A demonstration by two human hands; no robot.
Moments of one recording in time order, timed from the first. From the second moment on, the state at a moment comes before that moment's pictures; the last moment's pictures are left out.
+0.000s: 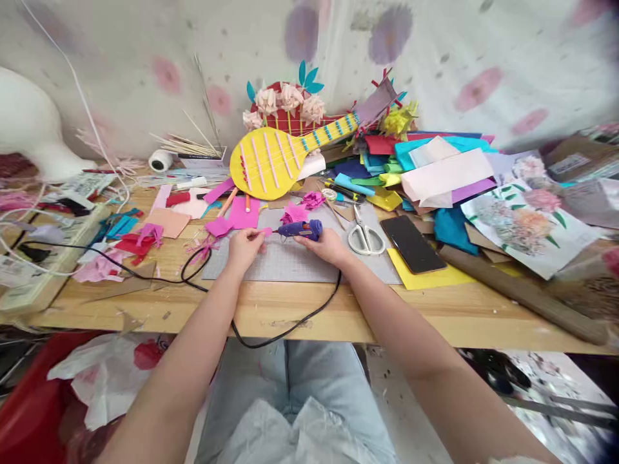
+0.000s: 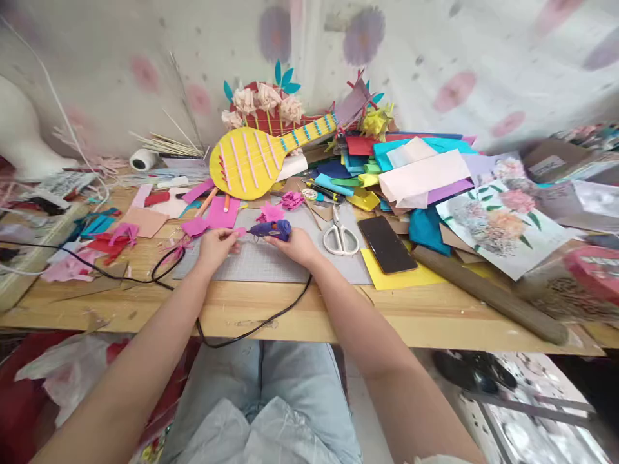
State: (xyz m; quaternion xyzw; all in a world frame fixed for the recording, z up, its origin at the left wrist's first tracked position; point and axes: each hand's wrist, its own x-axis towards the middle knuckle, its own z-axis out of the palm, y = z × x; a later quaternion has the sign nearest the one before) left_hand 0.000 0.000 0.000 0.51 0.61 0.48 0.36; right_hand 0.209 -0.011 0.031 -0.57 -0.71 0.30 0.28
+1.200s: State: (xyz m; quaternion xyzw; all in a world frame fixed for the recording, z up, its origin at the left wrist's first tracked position) left_hand 0.002 -0.007 0.009 0.50 0.61 0.48 0.38; right_hand 0.210 -0.008 0.026 -0.55 -0.74 0.27 0.29
